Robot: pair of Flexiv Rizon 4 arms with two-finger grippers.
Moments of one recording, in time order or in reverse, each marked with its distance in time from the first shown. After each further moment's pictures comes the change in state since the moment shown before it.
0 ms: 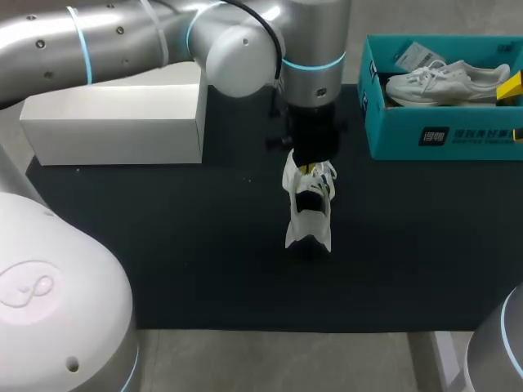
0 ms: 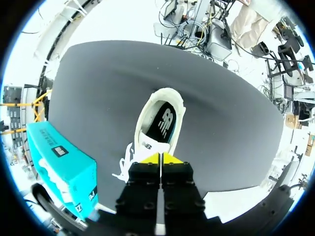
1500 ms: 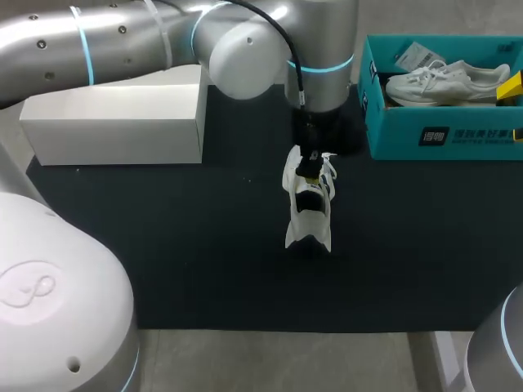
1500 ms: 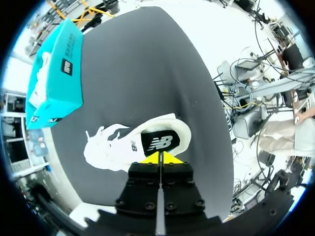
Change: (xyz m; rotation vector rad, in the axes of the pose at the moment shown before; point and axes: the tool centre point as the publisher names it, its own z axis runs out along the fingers) left arm 0.008 -0.042 -0.005 0.043 0.022 -0.943; right arm 0.000 0.000 0.000 0.000 0.000 0.000
